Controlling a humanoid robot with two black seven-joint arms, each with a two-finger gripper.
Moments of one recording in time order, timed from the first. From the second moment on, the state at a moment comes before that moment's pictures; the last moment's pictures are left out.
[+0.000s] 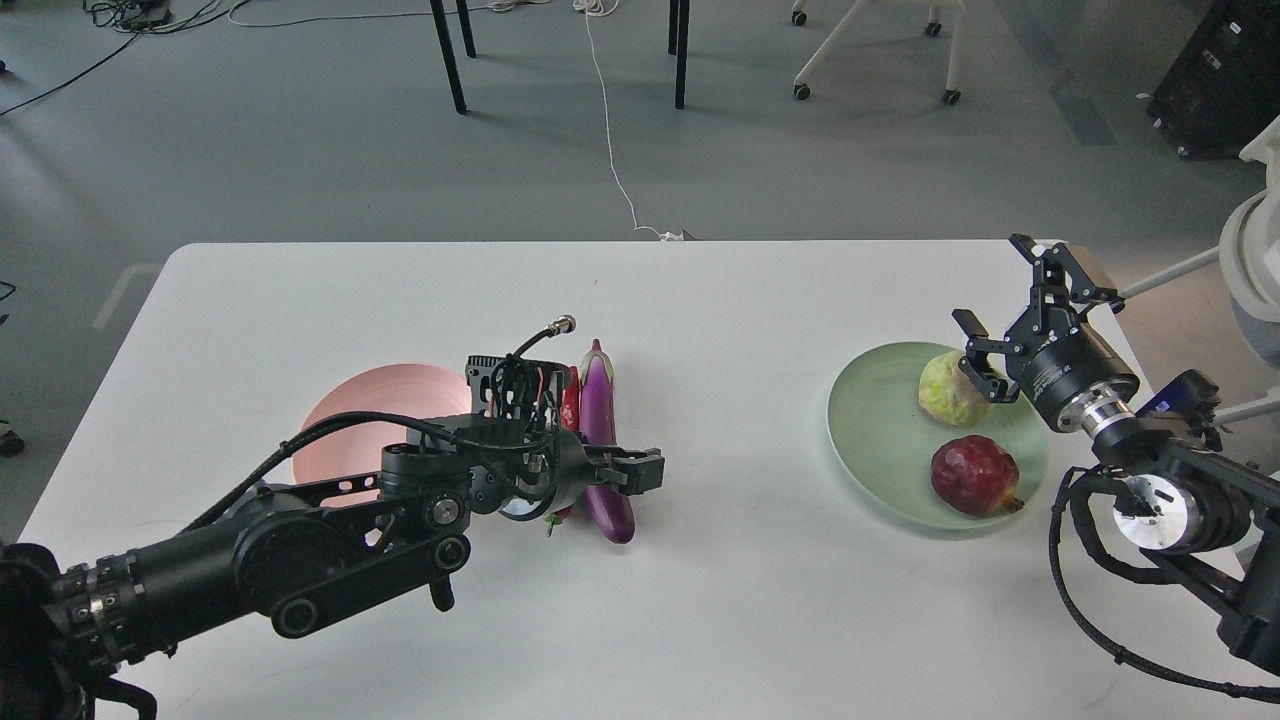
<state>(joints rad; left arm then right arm) -0.70 0.25 -0.38 -1.38 1.54 -0.31 0.49 0.54 -0.61 0.49 1.05 -0.03 0.13 0.49</state>
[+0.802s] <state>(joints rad) -0.69 0.22 -0.39 -1.38 1.48 -0.30 0.49 0.52 -0.61 0.49 1.06 -0.03 0.13 0.49</state>
